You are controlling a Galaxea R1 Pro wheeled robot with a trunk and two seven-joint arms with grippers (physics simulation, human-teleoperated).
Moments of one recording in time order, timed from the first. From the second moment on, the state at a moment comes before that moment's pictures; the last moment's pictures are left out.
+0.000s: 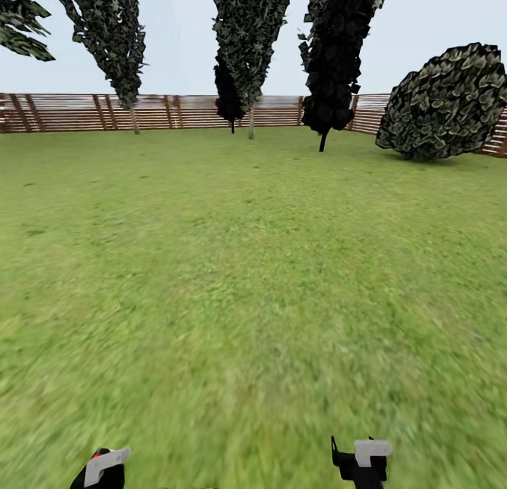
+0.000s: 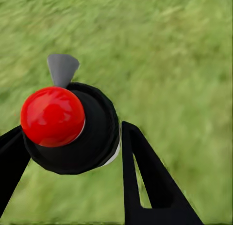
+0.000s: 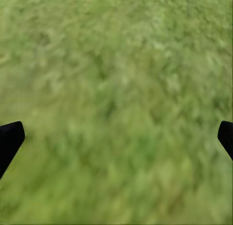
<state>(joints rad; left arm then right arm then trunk) -0.27 0.15 -0.08 -0.33 0.30 -0.51 0.10 -0.43 -0.01 0.17 -0.05 -0.05 -0.67 -0.20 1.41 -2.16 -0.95</state>
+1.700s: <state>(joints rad) -0.27 0.14 -0.06 -0.32 0.30 -0.51 0.10 -0.43 -0.01 0.17 -0.05 -0.05 -0.67 -0.20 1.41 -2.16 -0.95</state>
